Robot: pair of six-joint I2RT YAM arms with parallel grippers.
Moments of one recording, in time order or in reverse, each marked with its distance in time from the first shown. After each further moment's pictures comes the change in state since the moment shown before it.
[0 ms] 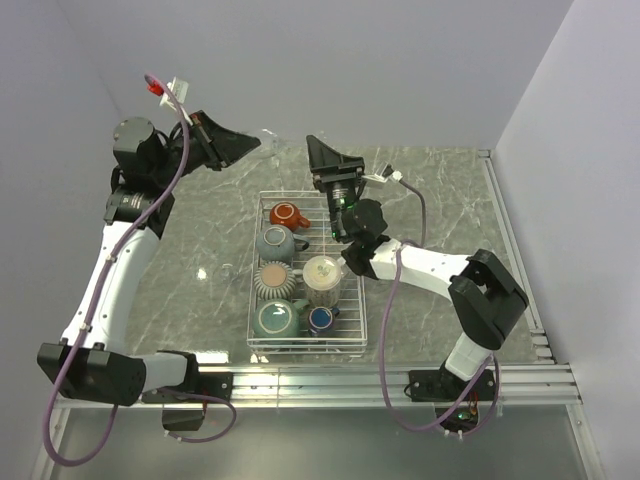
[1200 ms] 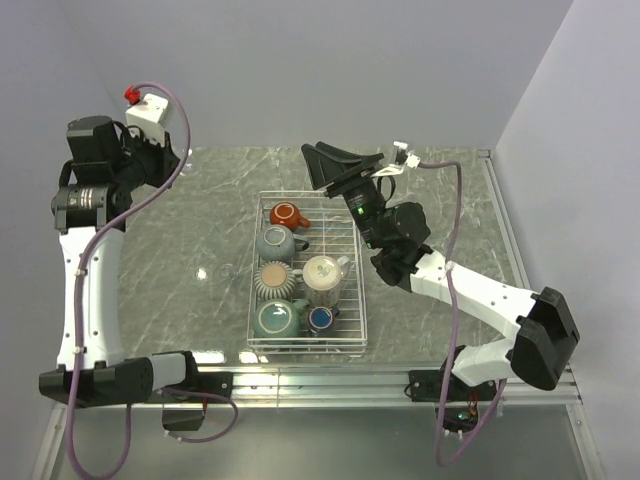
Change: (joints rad) left arm 0.216 -0.022 0.238 -0.701 -0.366 0.975; right arm 0.025 -0.314 -0.025 -0.213 -0.344 -0.555
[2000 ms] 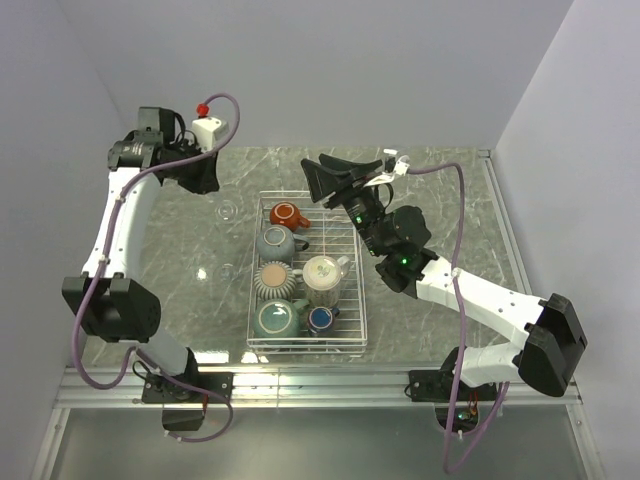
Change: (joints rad) left arm -0.101 0.367 0.114 -0.259 0.075 0.176; right arm 0.017 -0.058 -0.051 -0.114 -0.016 -0.180
